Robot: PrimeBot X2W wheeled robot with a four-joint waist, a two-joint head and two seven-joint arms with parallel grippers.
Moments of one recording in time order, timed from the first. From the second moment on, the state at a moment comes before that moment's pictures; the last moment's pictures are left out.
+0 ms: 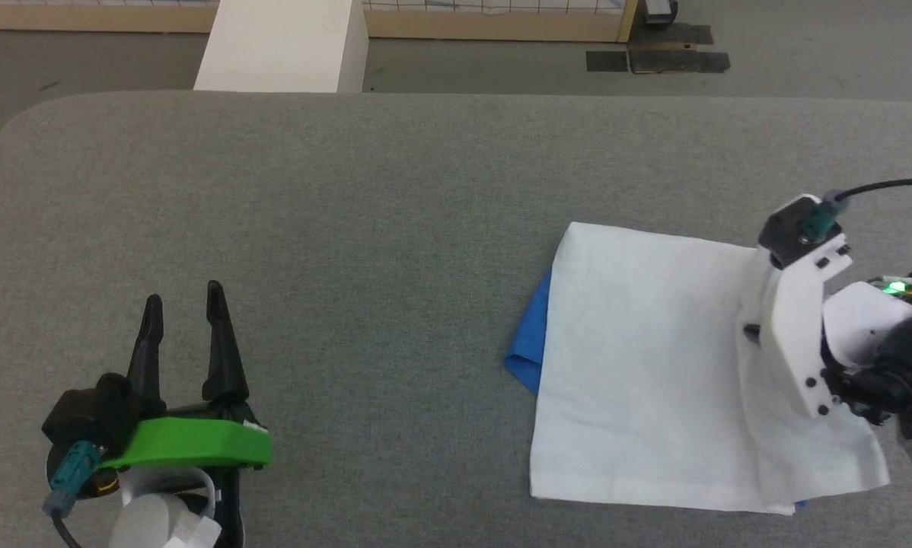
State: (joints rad) left arm -0.08 0.05 0.08 0.03 -0.30 -0.05 -0.26; right arm -0.46 -0.57 0.36 0.02 0.55 0.13 1.07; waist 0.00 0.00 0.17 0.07
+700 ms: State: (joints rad) left arm -0.12 0.05 0.00 0.03 -0.35 -0.03 -0.26; right arm -0.63 -0.31 0.50 0.37 0.48 0.13 0.94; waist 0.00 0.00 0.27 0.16
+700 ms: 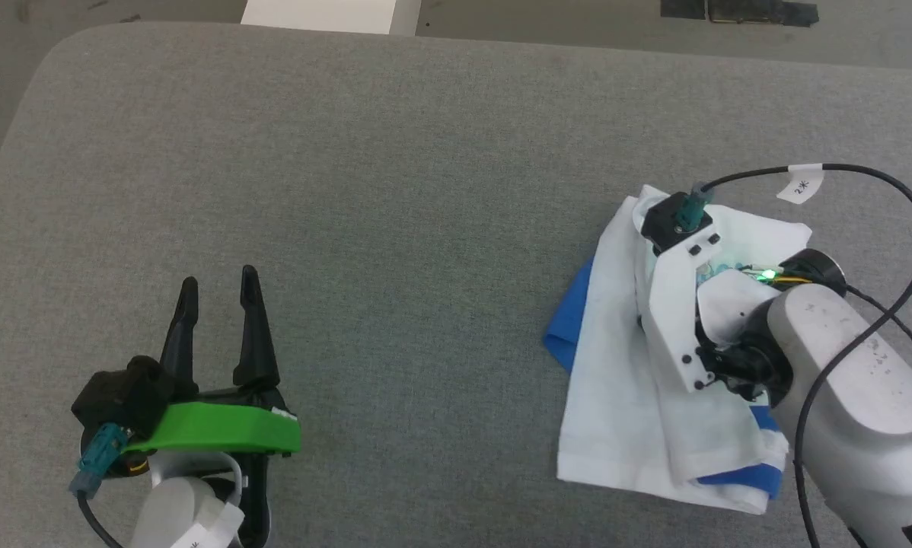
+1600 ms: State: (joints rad) left arm -0.08 0.06 0.06 0.00 -0.22 -0.04 -0.26; right arm -0.51 -0.29 0.28 0.13 0.33 0.13 0.58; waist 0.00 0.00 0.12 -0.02
